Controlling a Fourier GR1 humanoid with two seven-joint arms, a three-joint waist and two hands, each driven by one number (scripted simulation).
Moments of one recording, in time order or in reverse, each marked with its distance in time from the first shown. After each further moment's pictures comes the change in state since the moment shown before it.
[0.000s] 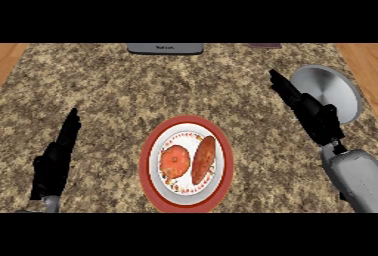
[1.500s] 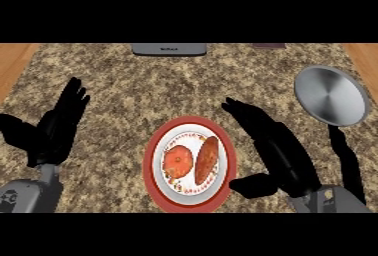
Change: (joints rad) left arm -0.183 -0.074 0.131 -0.020 0.199 -0.130 0.132; right arm 0.031 0.030 0.280 -0.463 0.716 -0.130 0.404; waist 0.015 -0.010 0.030
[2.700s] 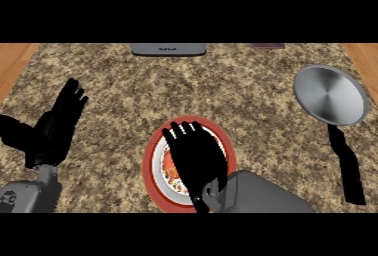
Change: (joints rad) left arm 0.008 -0.027 0.046 0.007 -0.026 -0.039 0.003; right arm -0.318 0.345 0.197 0.238 0.034 0.620 0.482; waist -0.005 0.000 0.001
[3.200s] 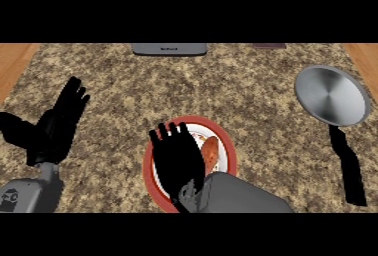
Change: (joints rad) left arm -0.013 -0.020 0.014 0.001 -0.019 -0.020 0.016; right arm -0.045 0.104 0.038 0.121 0.073 -0.004 0.022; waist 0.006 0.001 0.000
